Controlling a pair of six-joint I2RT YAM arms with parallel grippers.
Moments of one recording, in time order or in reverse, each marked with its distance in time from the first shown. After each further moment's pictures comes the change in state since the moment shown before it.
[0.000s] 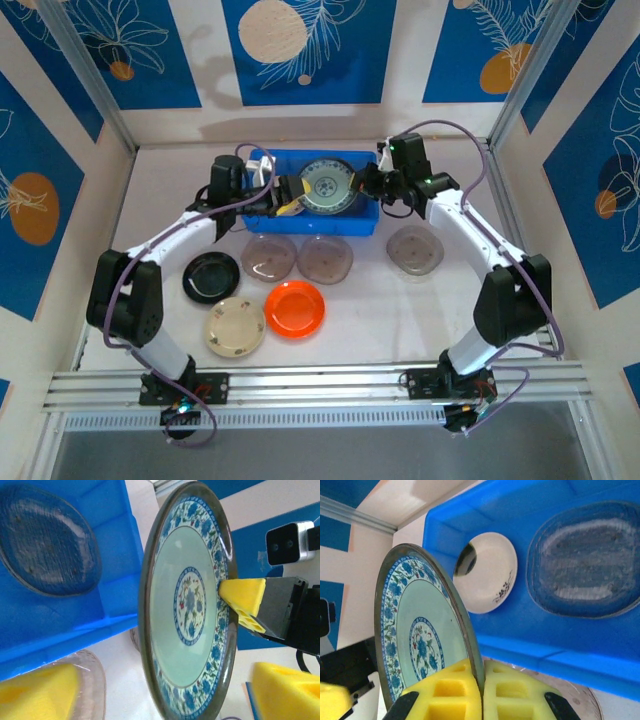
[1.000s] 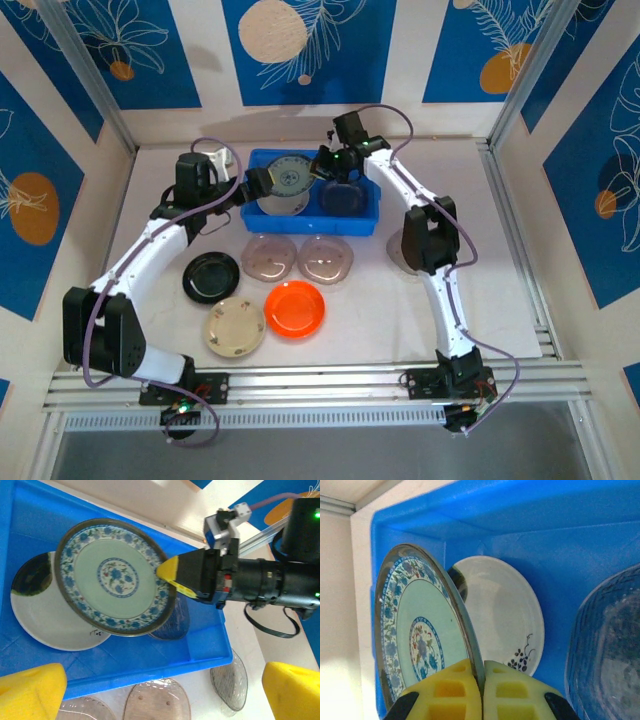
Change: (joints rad) left arm 0.105 -0.202 -0.018 -0.240 -0.326 0.237; right arm 0.074 0.796 0.846 -0.244 -0.058 -0.009
